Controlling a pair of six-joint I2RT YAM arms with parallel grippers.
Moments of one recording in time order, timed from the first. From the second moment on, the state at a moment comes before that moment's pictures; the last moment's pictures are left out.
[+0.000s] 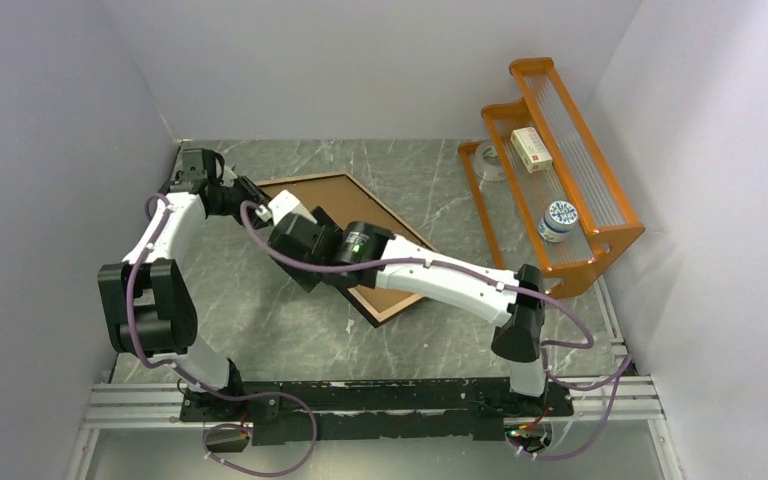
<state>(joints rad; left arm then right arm) 0.09 1.60 1.23 -0.61 0.68 -0.84 1.22 1.91 1.98 -0.94 0.43 0.23</state>
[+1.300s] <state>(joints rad) 0.10 1.59 1.36 -0.82 0.69 -0.83 1.34 2.05 2.00 -0.98 0.84 -0.09</state>
